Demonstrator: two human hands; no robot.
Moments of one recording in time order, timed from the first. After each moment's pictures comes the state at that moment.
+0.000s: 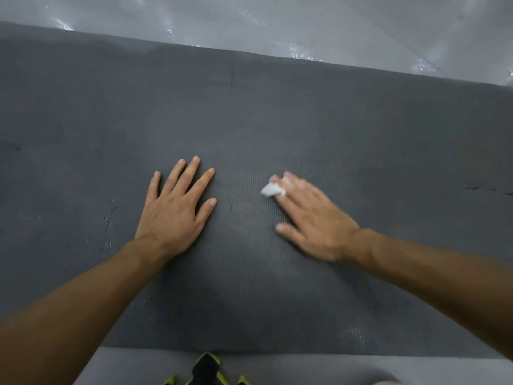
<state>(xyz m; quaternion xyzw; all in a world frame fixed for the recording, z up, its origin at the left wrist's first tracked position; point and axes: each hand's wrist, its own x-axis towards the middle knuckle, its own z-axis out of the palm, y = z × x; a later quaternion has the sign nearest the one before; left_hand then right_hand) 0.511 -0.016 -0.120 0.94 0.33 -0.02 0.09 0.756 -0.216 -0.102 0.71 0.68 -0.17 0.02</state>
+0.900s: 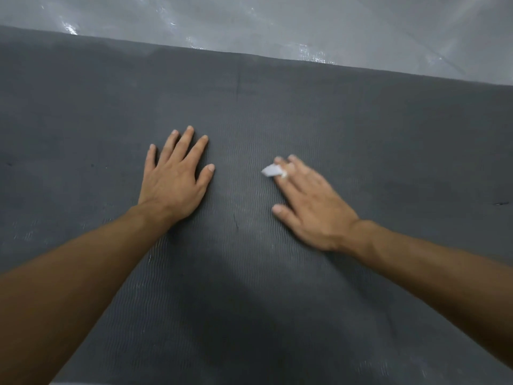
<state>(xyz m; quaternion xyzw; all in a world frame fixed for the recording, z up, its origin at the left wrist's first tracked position) 0.563 0.057 -0.121 0.92 0.38 0.00 0.11 0.768 -0.159 -0.101 0.75 0.64 -0.16 -0.02</state>
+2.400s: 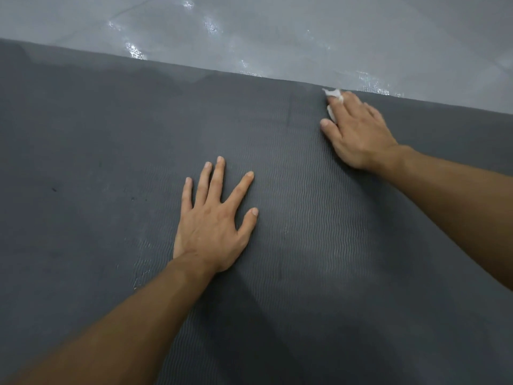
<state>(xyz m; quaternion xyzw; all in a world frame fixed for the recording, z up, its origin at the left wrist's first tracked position) 0.564 0.057 -0.123 0.91 0.40 -0.03 0.08 0.895 0.025 -0.113 0.82 0.56 -0.09 -0.05</state>
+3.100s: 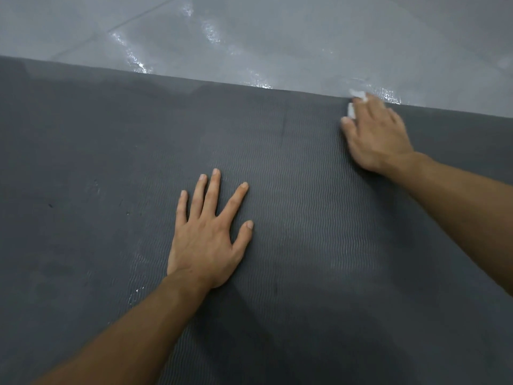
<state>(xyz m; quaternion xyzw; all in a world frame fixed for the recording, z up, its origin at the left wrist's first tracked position) 0.564 0.056 -0.124 0.91 0.40 -0.03 0.07 0.919 0.016 -0.111 0.87 0.48 -0.07 -0.08</state>
